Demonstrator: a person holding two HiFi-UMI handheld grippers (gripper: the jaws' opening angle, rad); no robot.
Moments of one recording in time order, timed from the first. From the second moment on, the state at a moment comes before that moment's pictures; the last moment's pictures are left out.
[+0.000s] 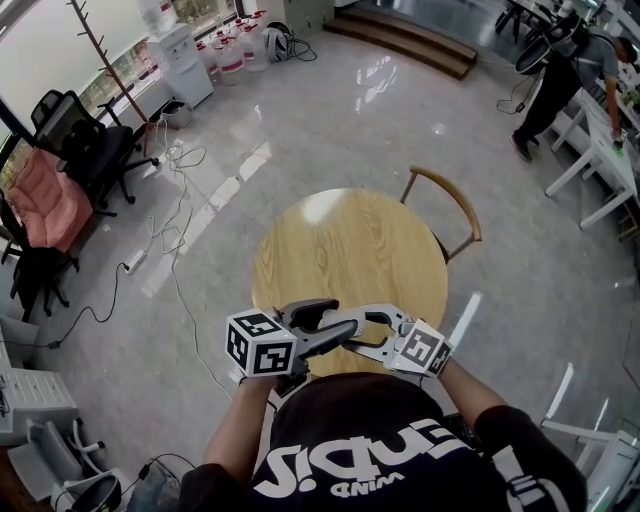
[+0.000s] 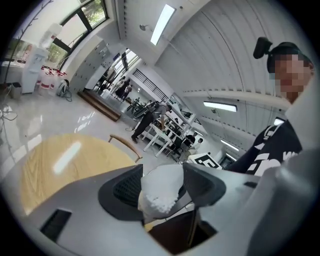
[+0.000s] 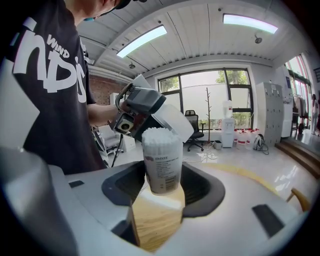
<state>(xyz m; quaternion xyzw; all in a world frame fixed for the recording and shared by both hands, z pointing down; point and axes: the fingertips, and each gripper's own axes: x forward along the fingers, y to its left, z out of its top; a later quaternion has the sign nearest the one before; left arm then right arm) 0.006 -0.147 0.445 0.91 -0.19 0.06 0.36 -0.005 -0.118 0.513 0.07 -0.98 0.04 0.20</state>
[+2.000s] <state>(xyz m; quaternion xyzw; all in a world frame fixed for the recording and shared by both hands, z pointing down) -0.114 -0.173 0.473 0.84 -0.51 0.07 0.16 0.118 -0.210 0.465 0.43 -0.90 0.08 0.07</state>
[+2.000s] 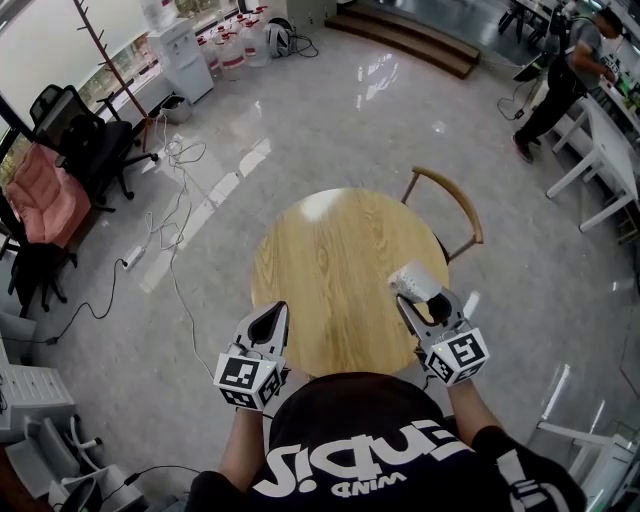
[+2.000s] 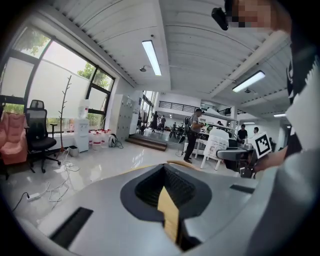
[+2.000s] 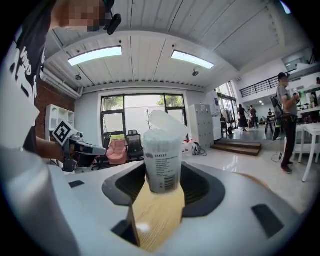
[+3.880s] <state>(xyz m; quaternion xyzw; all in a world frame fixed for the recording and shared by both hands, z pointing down) -0.122 -0.167 0.469 0.81 -0.57 0.04 0.11 0.131 -0.213 0.466 0.48 -0.87 0.06 0.06</state>
